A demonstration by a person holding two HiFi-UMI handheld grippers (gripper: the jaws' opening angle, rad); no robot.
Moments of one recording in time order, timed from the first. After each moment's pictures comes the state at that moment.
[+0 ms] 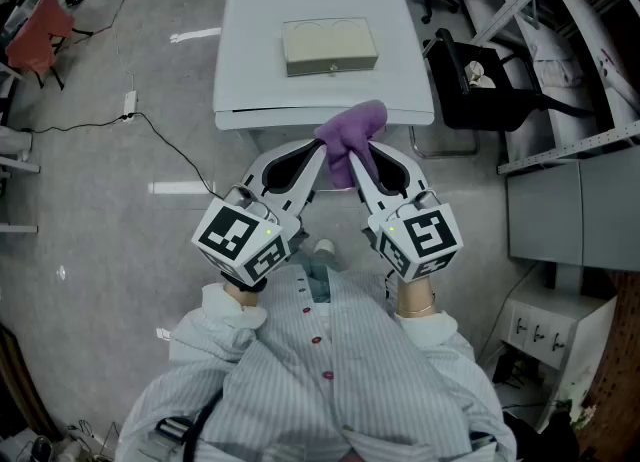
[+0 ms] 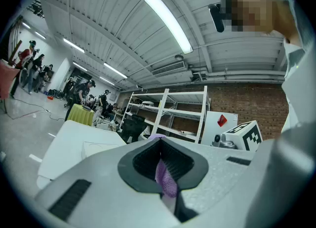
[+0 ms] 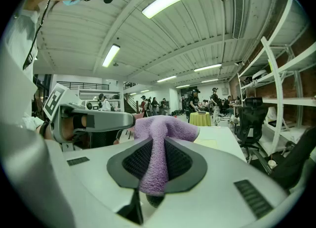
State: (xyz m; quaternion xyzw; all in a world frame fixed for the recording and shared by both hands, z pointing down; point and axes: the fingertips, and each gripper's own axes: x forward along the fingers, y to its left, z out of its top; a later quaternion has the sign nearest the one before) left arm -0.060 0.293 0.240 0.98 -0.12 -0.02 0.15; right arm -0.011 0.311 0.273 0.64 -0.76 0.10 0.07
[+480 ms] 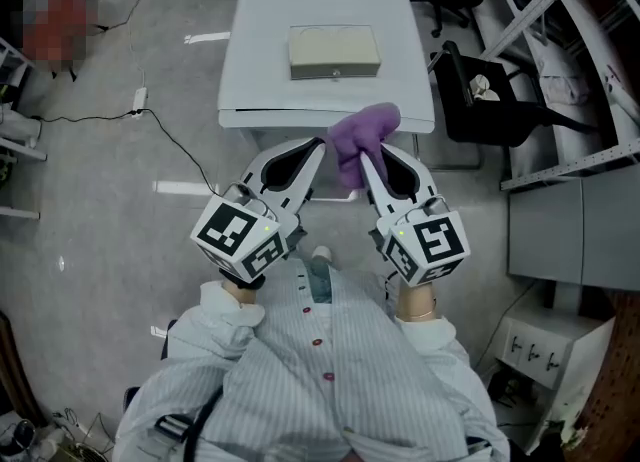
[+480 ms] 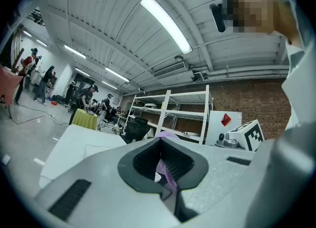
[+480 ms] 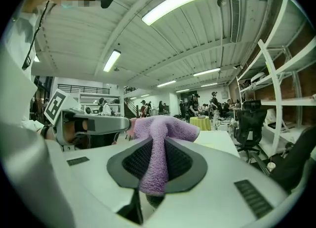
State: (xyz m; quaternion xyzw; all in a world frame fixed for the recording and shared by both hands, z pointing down) left arm -0.054 0.308 0.235 0.98 -0.14 -0.03 0.14; right arm 0.010 0.336 0.260 0.65 -0.76 0.08 0.04
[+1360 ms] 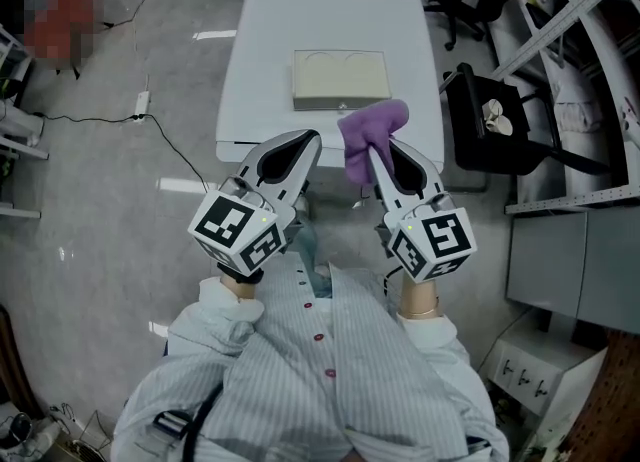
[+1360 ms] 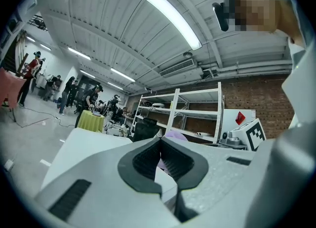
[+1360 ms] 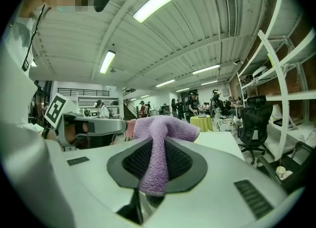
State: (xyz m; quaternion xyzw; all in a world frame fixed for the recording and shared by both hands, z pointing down) left arm -0.006 0.192 0.246 0.97 -0.18 -0.02 0.14; right arm 0.074 0.228 0.269 0.64 -0.76 0.09 0.03
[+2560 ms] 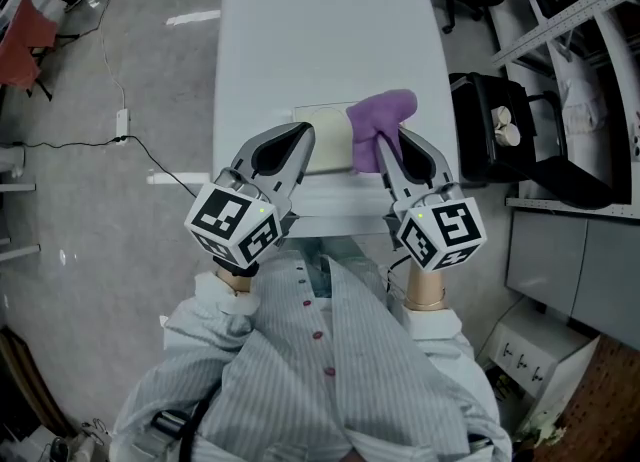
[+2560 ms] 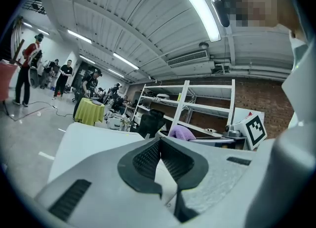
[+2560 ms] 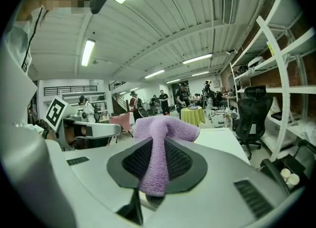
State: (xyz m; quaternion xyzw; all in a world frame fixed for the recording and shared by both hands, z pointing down) left arm 0.061 -0.042 0.290 0.97 -0.15 0.03 0.18; right arm 0.156 0.010 0.299 0.67 -0.72 0.15 0.05
